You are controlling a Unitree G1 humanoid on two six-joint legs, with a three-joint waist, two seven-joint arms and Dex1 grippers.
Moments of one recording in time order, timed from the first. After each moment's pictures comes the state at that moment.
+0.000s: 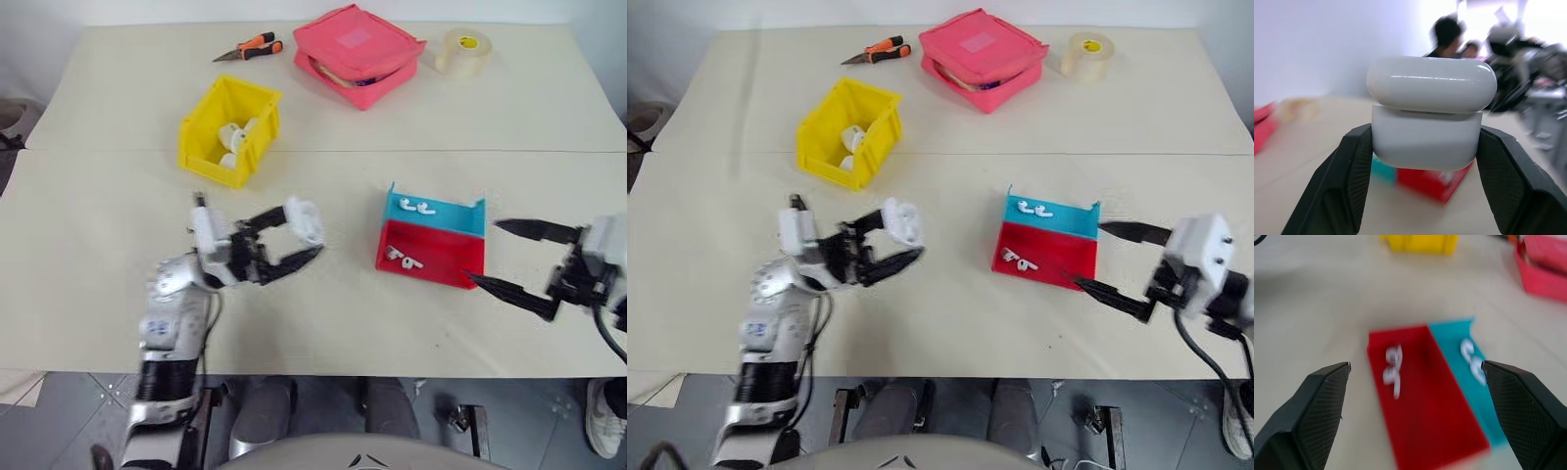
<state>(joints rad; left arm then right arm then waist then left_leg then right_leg) -0.29 0.15 -0.03 -0.05 -0.47 -0.05 -1.15 0.25 -0.91 -0.60 -0.36 0.59 0.29 1.16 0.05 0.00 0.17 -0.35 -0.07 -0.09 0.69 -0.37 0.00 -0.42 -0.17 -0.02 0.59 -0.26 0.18</state>
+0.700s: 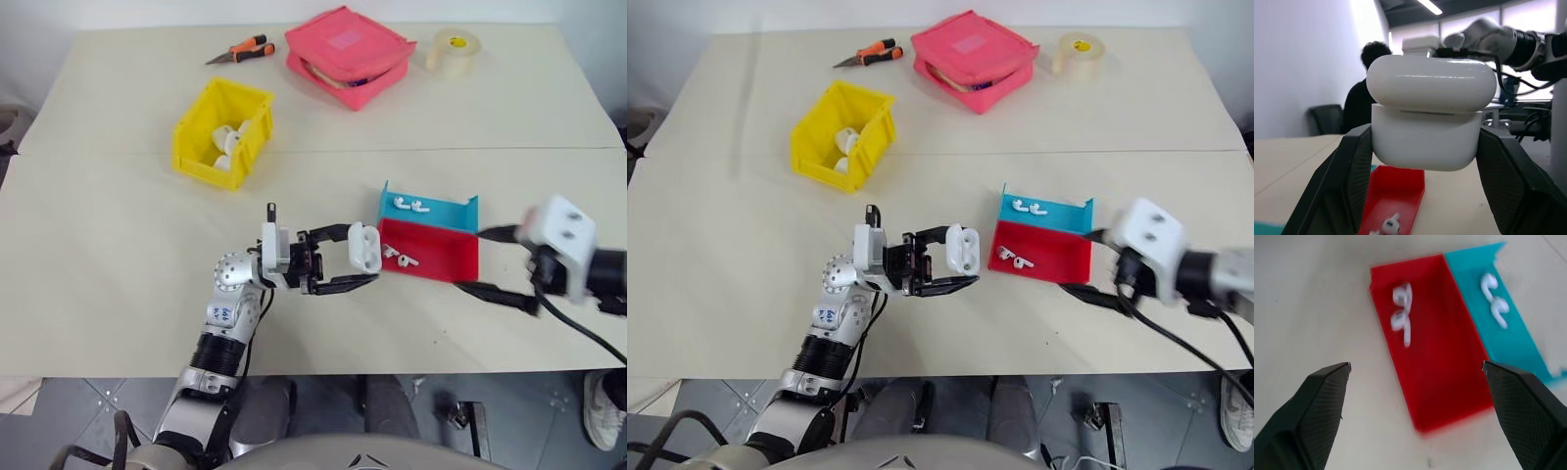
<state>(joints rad) -0.38 0.09 -0.12 0.21 -0.45 -0.26 -1.23 -0.18 -1.15 -0.16 -0.54 0.57 0.85 0.91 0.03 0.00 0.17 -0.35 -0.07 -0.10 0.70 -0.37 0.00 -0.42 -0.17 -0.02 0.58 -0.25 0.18</state>
